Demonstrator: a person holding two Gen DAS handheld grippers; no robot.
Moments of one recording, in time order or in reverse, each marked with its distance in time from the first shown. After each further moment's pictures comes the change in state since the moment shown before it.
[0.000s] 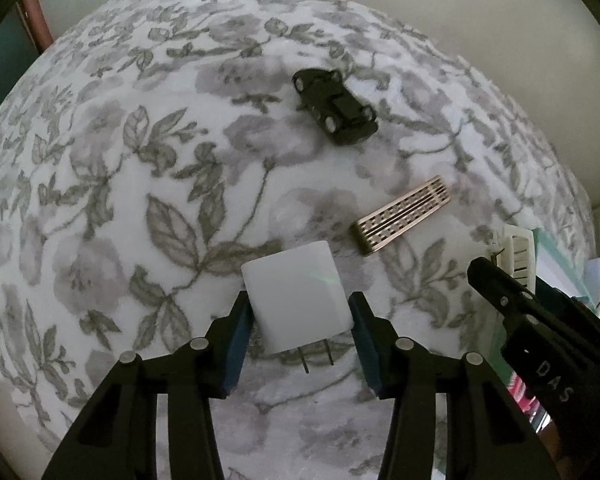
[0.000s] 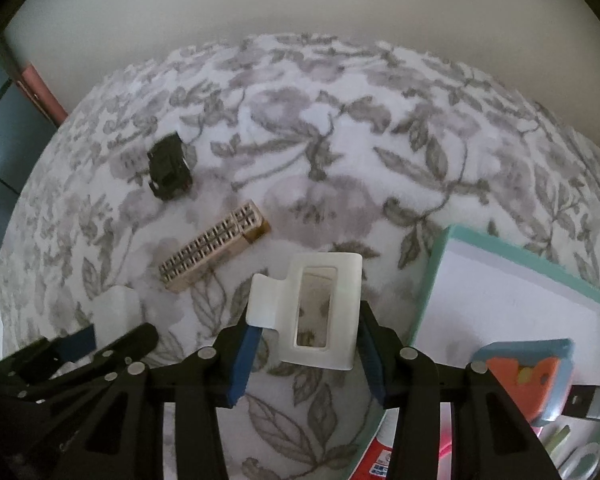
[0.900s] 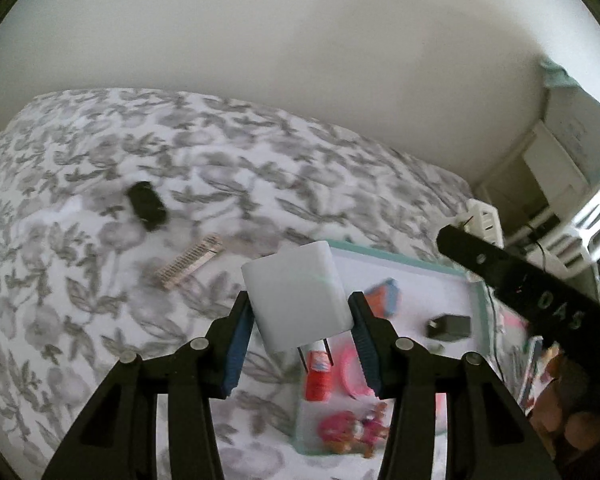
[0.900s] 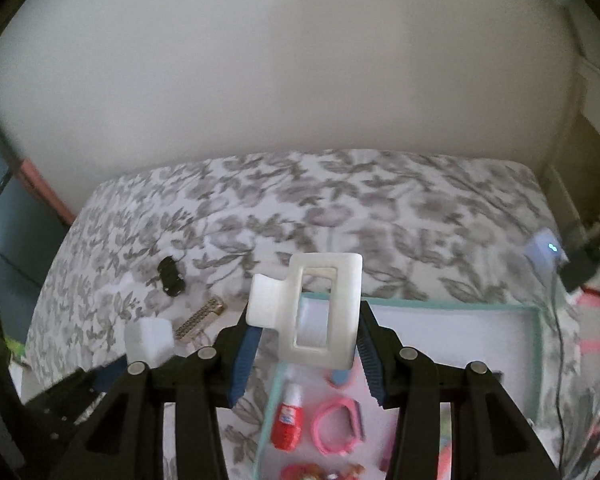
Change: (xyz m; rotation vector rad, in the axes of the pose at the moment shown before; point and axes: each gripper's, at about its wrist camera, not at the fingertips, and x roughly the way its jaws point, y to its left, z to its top) left arm -0.109 -0.122 -0.035 0.250 -0.199 -0.264; right arm -0.158 -0.089 -0.016 0.212 -0.244 -0.038
